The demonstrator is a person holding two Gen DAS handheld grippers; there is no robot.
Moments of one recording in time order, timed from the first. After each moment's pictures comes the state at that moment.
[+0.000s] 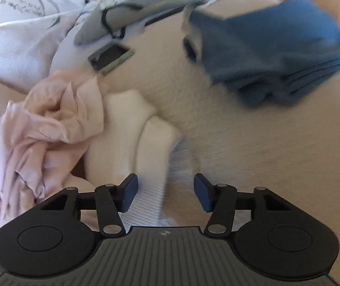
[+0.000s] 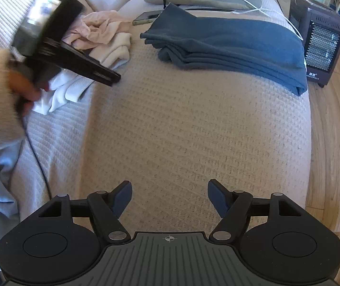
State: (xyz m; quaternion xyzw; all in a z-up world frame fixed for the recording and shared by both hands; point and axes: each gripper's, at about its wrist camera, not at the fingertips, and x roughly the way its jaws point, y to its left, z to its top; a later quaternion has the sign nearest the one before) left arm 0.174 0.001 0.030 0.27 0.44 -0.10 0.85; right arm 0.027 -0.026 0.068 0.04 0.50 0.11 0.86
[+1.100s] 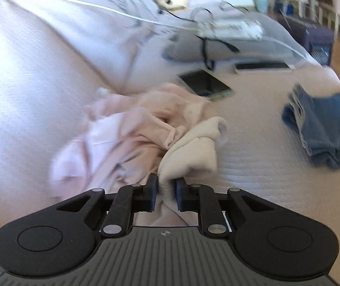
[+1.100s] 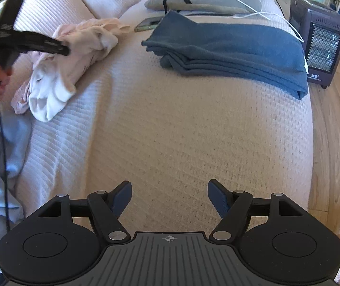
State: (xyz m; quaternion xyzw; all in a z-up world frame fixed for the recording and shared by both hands) left arm 0.170 0.117 0.127 0.14 0.38 0.01 0.91; right arm 0.028 -0.029 0.075 0.06 0.48 0.11 0.87
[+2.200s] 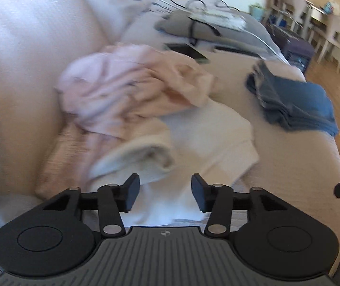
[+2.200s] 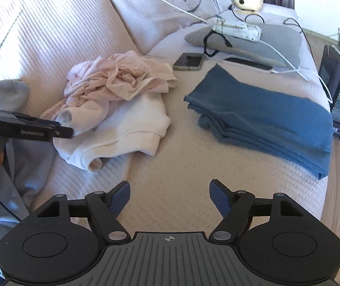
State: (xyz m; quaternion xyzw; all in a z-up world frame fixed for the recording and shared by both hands) left arm 0.085 0.132 0.092 0.03 0.44 -0.07 0.89; right arm 0.072 -0.006 0.119 0.01 0.43 0.17 0.88
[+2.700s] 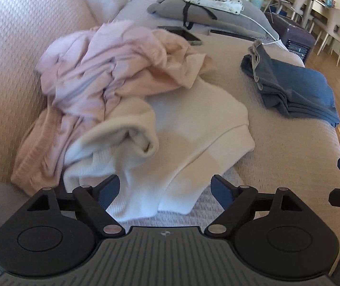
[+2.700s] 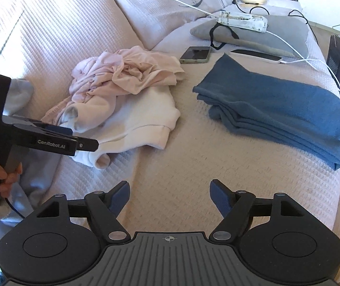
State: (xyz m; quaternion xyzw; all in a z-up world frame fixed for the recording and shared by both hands) left arm 0.079 0.126 0.073 0.02 0.47 -0.06 0.88; right arm 0.069 -0.004 0.111 0.03 0.43 0.19 0.88
